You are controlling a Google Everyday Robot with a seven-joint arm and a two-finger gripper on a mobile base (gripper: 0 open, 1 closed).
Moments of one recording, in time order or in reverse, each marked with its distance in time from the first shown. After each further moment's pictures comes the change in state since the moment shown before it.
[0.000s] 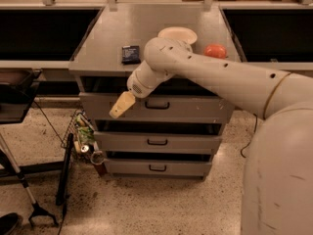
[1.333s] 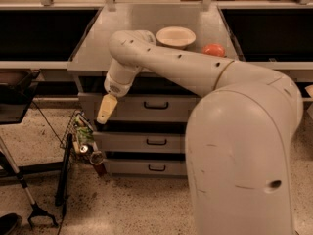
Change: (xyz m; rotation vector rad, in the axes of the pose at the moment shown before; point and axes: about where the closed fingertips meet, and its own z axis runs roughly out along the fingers) arm -0.030 0.029 0.053 -0.105 0.188 -0.228
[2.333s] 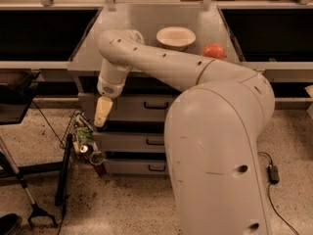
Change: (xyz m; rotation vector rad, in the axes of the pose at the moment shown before) arm -0.013 0.010 0.019 -0.081 0.069 -0.100
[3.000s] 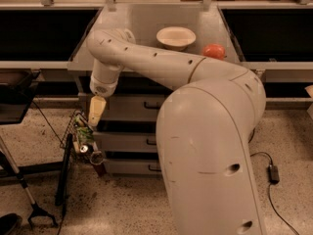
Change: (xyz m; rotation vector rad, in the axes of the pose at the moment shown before) arm -0.023 -0.001 0.003 0.030 0.004 -0.043
